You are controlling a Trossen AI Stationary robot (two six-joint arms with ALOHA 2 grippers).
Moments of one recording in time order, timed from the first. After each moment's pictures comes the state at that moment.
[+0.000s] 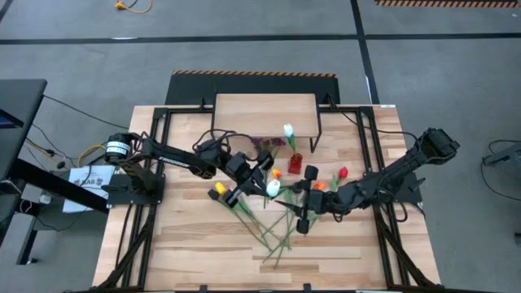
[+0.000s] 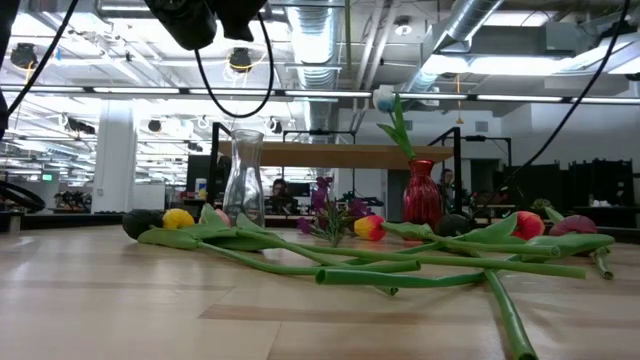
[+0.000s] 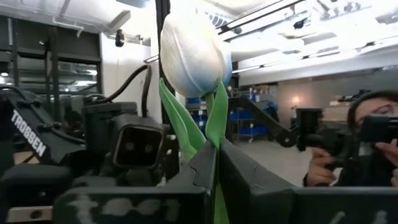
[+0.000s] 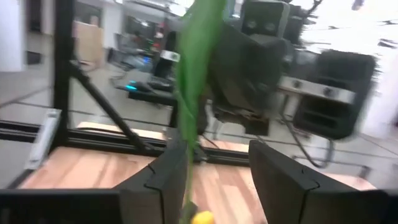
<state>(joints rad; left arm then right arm) 0.01 1.70 0.98 1.23 0.70 -0.23 0.50 1.41 0.73 0.76 0.60 -0.31</state>
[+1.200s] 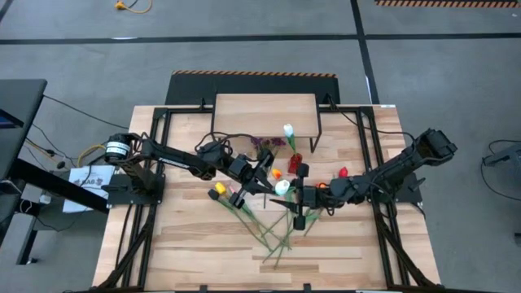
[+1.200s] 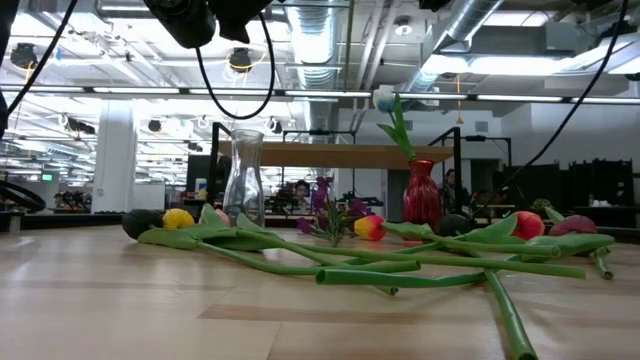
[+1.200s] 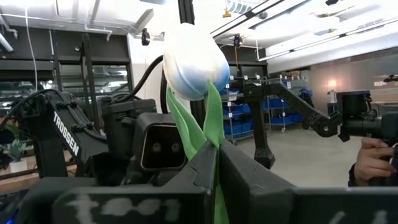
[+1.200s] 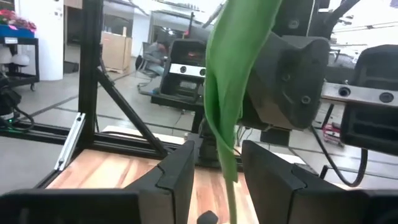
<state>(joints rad) -0.01 1.70 0.98 1.16 0.59 -0.09 0.41 1.45 0.73 0.79 0.42 -0.27</state>
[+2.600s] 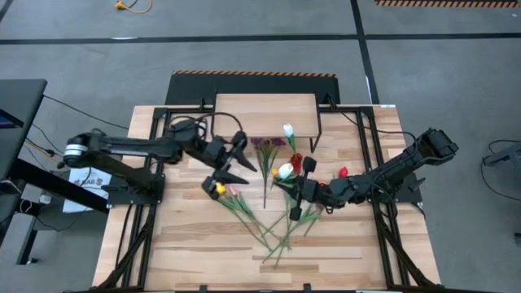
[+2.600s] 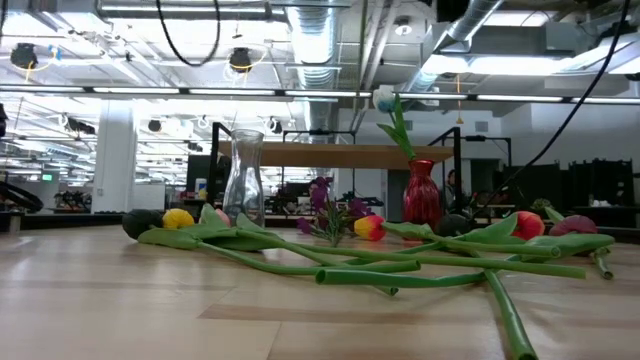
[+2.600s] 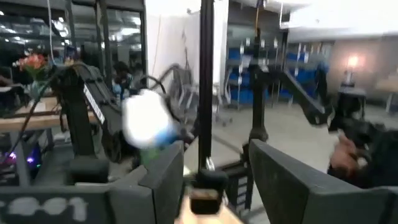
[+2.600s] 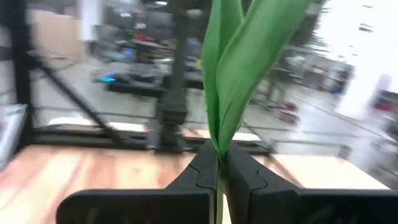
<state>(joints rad) 0.06 1.27 0.98 0.48 0.59 -0.07 0.42 1.43 0.73 0.74 0.66 -0.24</state>
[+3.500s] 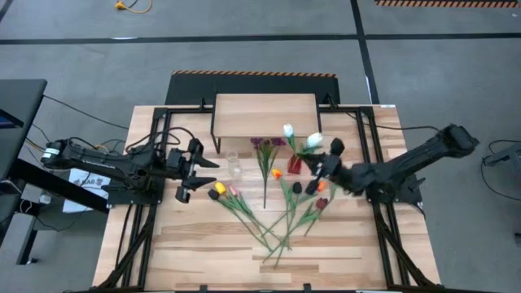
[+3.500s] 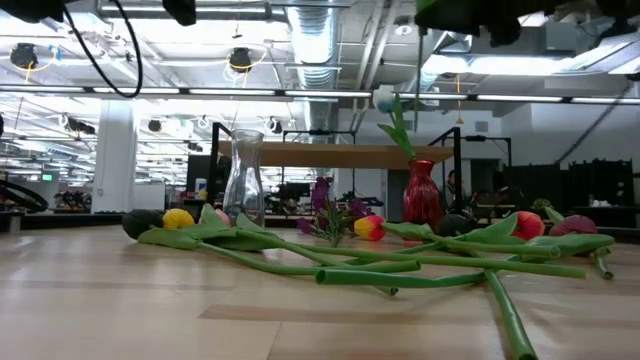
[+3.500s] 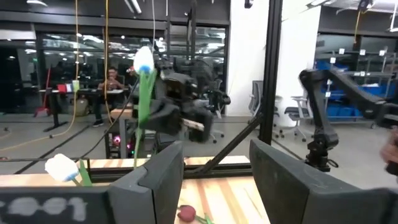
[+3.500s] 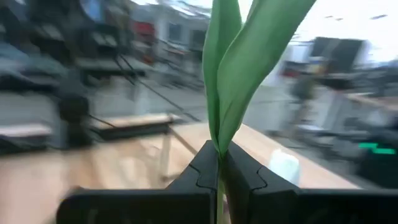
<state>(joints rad) -0.12 0.74 0.44 0.53 0.02 -0.04 0.34 1.09 0.54 0.59 0.86 -0.16</state>
